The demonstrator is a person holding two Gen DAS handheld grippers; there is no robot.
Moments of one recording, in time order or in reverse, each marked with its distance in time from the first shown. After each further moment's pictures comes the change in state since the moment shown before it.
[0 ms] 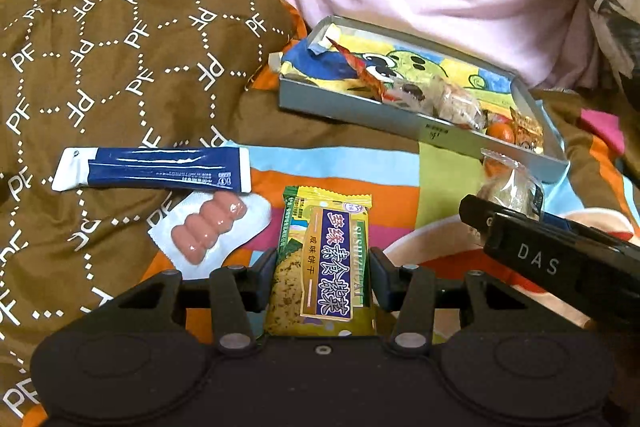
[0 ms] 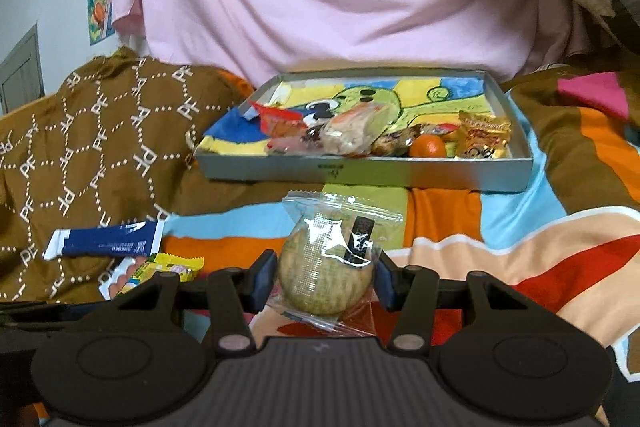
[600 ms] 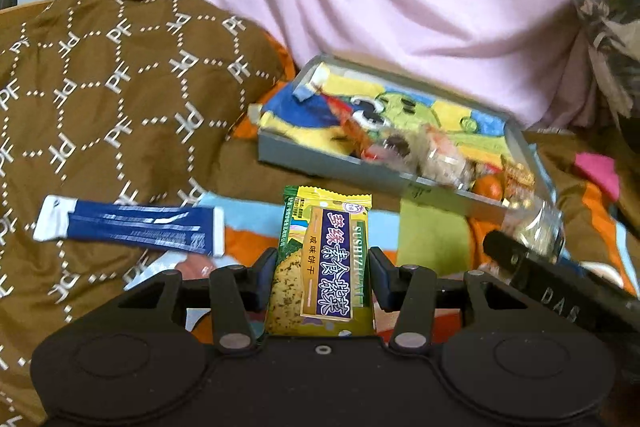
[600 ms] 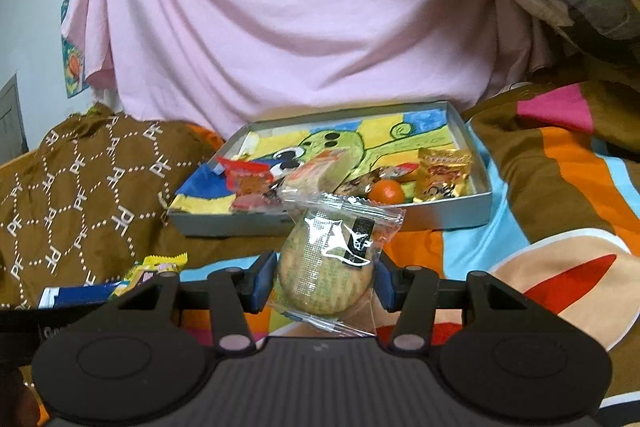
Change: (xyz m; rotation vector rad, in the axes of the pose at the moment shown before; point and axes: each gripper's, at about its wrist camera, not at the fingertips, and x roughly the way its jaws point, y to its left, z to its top) left arm 0.005 -0.020 0.036 -0.026 -0.090 -0.021; right arm -0.010 -0.025 0.015 0.095 -0.109 -0.050
